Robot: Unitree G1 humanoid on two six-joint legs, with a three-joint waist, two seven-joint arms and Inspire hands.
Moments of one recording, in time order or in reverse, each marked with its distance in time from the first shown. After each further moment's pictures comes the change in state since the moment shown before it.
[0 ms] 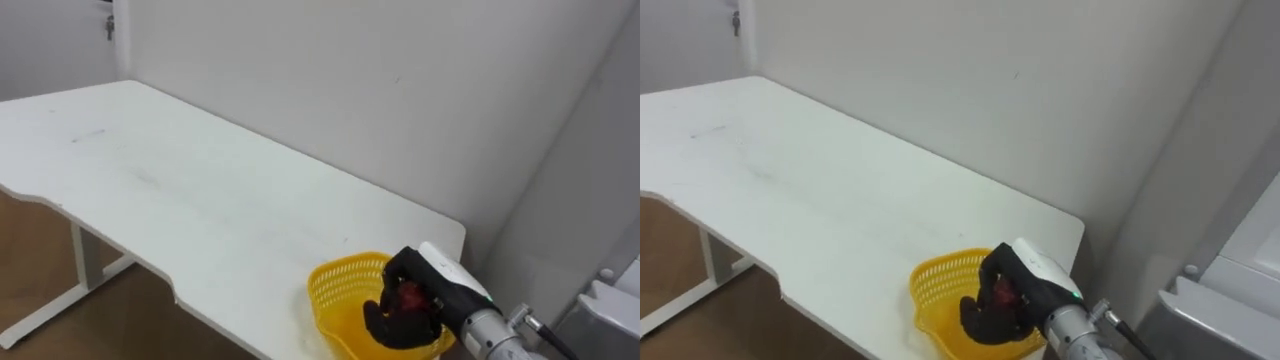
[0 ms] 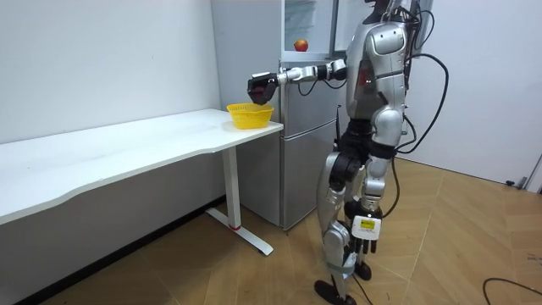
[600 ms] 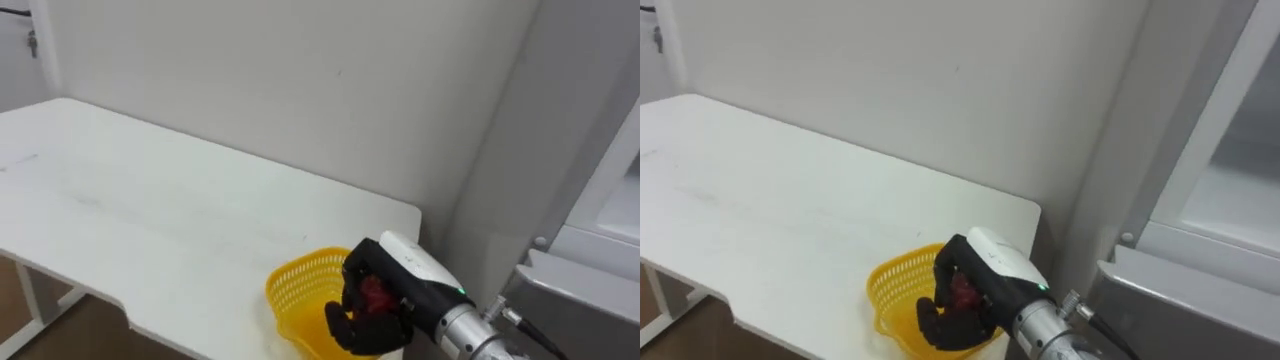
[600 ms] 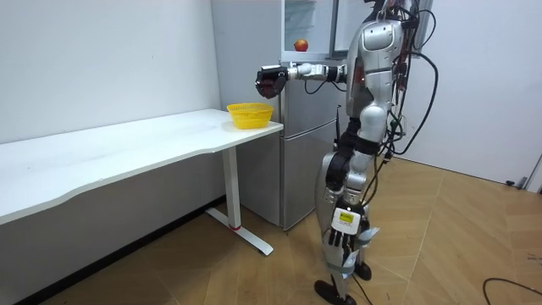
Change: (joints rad) left arm -0.053 -0.044 -0.001 0.017 -0.001 -0.030 0.022; right arm 0.082 0.044 -0.003 -0.249 -0.103 0.000 0.109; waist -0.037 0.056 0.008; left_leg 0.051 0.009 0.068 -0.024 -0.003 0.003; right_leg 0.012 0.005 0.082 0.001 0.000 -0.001
